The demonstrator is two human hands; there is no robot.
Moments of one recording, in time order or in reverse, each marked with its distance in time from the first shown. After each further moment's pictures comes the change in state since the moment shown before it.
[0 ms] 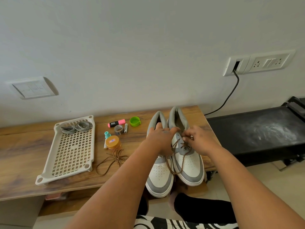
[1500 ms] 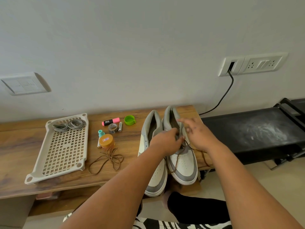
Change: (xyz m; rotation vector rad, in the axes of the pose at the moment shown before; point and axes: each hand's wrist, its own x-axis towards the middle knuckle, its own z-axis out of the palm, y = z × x) left_hand 0.012 0.034 0.016 -0.397 0.138 -0.132; right_hand 0.002 0.008 -0.013 0.020 0.073 -0.054
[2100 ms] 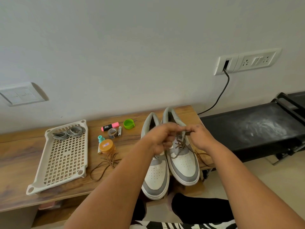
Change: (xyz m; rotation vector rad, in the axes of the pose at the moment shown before) left_hand -0.001 -0.004 -0.036 -1.382 -0.333 -0.263; right_hand 0.001 0.005 0.006 0.300 -0.025 0.237
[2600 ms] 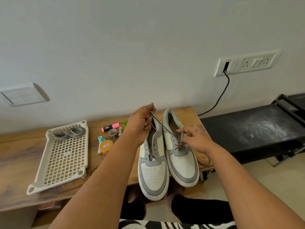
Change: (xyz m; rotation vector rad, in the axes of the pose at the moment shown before) left_hand -0.023 0.033 -0.032 -0.201 0.334 0.370; right_hand -0.007 -0.004 0.001 0.011 -0.061 -0.034
